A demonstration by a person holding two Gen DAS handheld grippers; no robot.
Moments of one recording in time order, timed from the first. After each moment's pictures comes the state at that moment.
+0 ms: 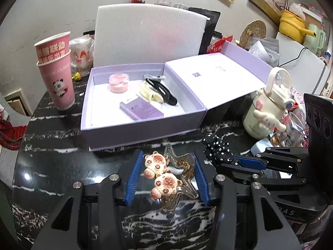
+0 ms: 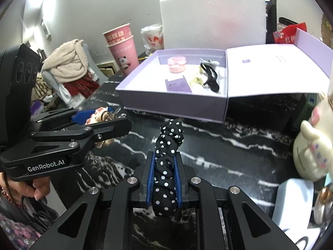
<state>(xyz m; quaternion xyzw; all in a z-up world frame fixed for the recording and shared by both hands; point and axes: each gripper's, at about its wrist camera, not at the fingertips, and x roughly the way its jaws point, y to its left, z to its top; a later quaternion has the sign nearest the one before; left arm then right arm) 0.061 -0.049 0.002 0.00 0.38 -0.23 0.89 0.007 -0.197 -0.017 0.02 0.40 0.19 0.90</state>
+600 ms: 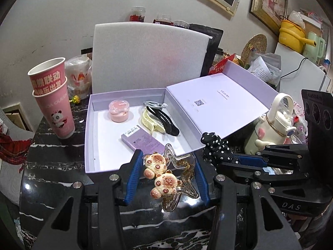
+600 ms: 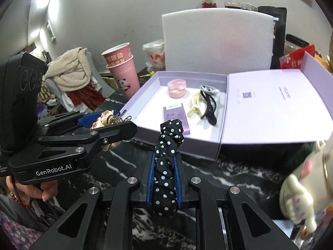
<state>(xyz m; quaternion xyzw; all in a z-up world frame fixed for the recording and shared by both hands) 0.099 -0.050 0.034 -0.01 0.35 -0.23 0.91 0.046 -0.208 0.022 0.02 0.37 0.20 0.91</state>
